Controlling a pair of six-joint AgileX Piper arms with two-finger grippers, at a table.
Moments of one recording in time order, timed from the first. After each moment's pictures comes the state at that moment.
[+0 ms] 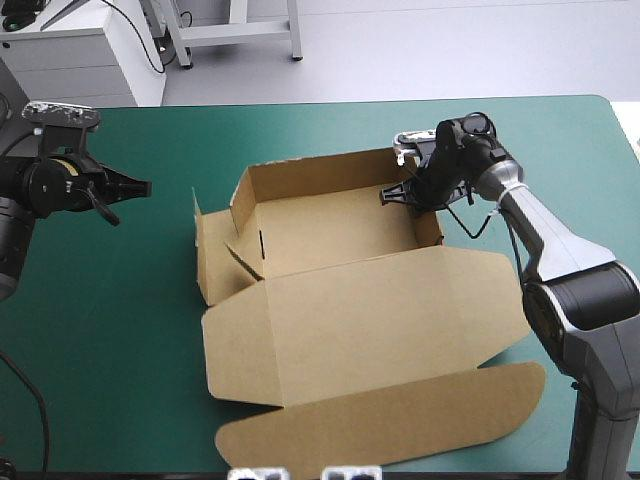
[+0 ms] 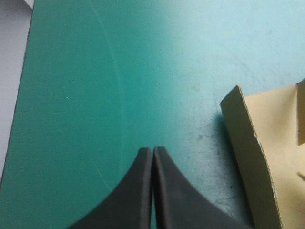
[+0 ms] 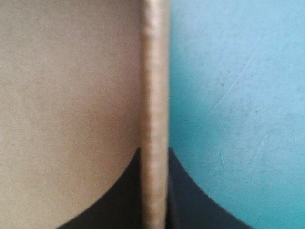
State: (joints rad) left arm -0.02 1.33 -1.45 0.07 0.99 0.06; right arm 0.28 2.01 -1.84 0.10 1.14 0.06
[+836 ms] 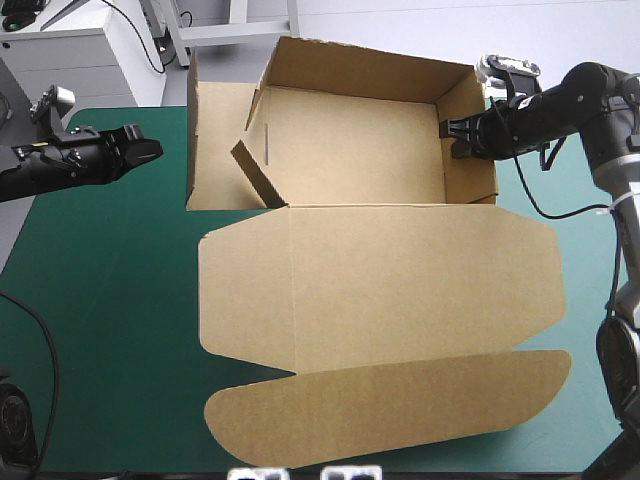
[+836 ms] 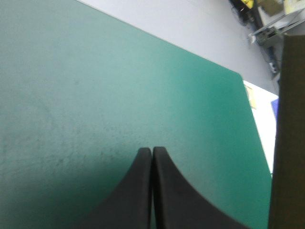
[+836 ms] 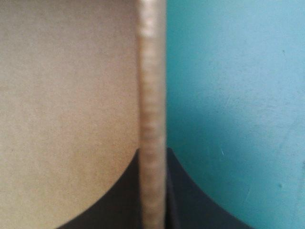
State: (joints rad) left arm 0.28 1.49 -1.45 -1.06 1.06 0.43; right arm 0.03 1.74 -1.90 0.46 1.22 -0.08
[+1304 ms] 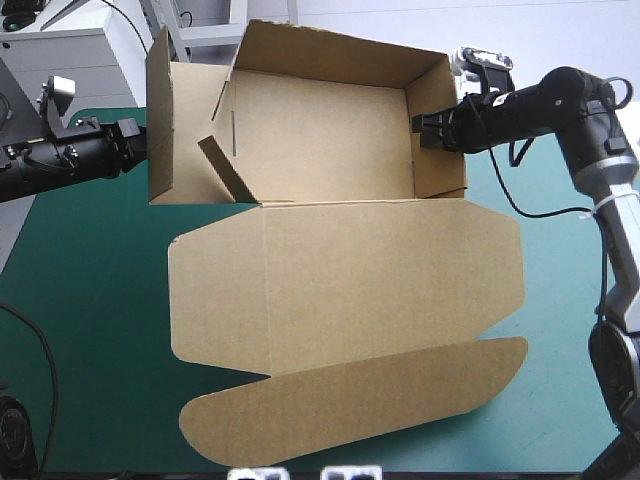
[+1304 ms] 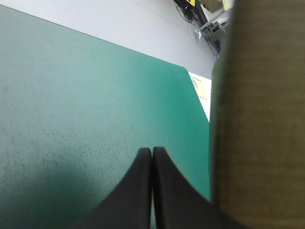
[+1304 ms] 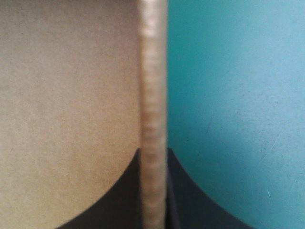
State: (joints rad) left arm 0.28 1.45 -1.45 -1.23 1.16 0.51; right arm 0.11 1.73 -1.88 0.52 1.09 -0.11
